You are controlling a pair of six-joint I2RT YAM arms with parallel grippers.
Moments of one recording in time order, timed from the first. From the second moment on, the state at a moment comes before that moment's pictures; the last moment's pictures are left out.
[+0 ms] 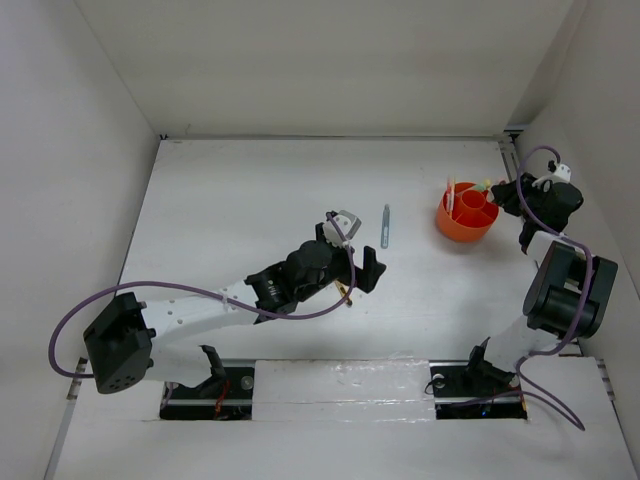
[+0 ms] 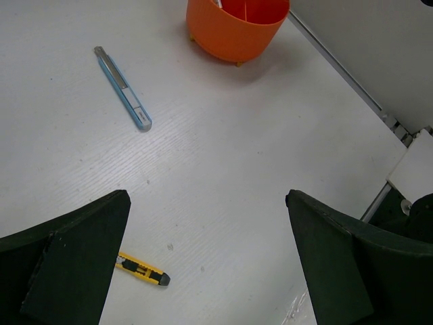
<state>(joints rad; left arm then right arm) -1.08 1.26 0.78 0.22 -0.22 -0.40 -0.46 1.63 0.85 0.53 -0.54 0.35</state>
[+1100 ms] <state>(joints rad) -1.05 1.25 0.78 0.20 -0.26 -0.42 -0.45 1.48 0.79 0.53 -0.53 0.37</state>
